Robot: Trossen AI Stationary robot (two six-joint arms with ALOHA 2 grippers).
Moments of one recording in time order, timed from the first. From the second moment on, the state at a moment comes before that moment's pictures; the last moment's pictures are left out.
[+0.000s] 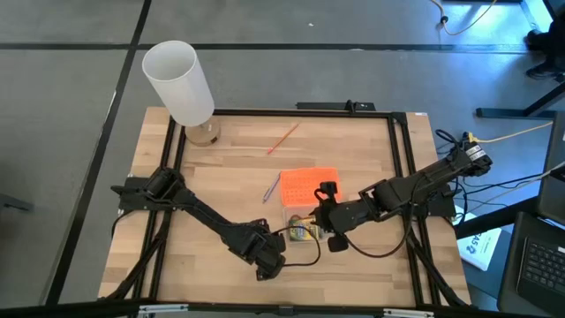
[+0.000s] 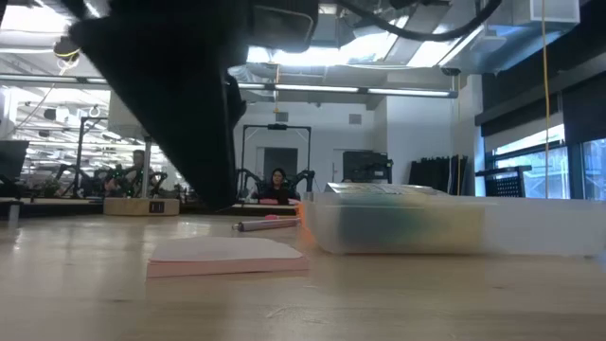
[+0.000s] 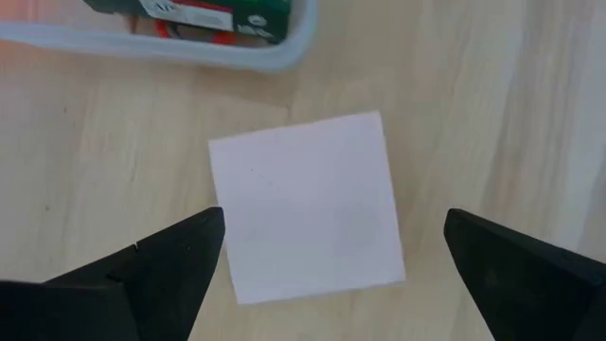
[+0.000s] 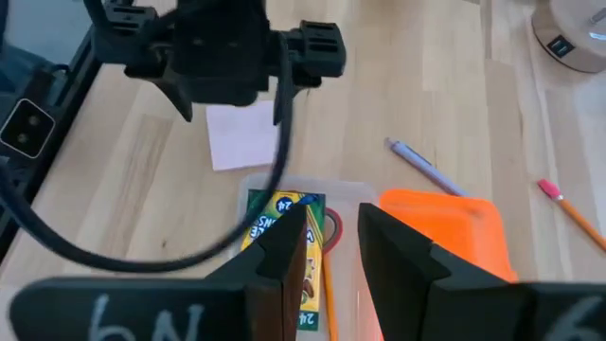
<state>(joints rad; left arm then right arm) -0.51 2.05 1.51 -0.75 -0.24 -0.71 0.45 1.49 1.30 -0.66 0.31 0.12</state>
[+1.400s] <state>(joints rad) -0.44 2.10 1.51 -0.75 -0.12 -0.69 0.45 1.49 1.30 -0.65 0.31 0.13</state>
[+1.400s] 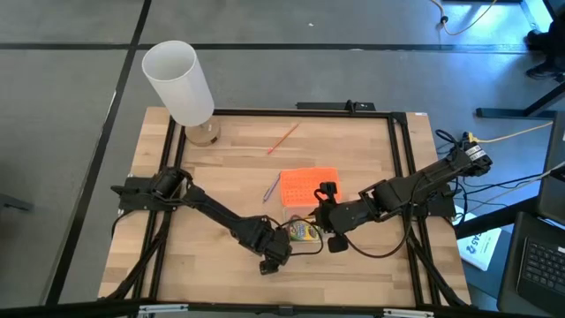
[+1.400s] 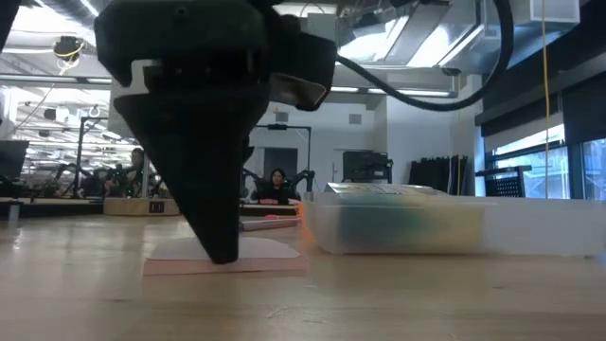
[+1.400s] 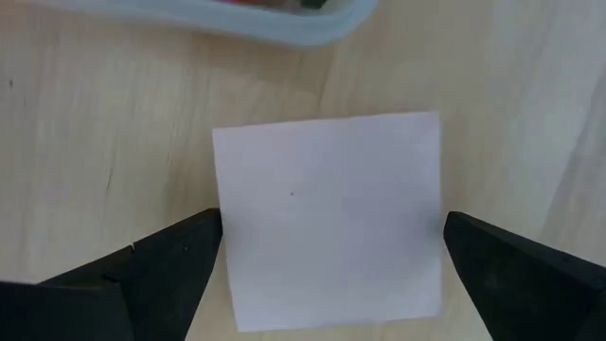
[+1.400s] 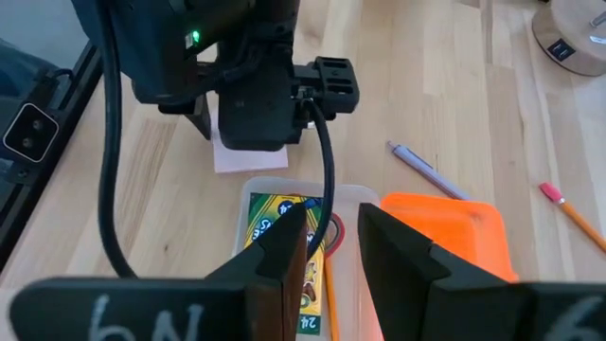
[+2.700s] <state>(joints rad) -0.44 2.12 1.51 -0.75 -0.17 -0.64 0.45 1.50 1.30 -0.65 0.31 0.13</state>
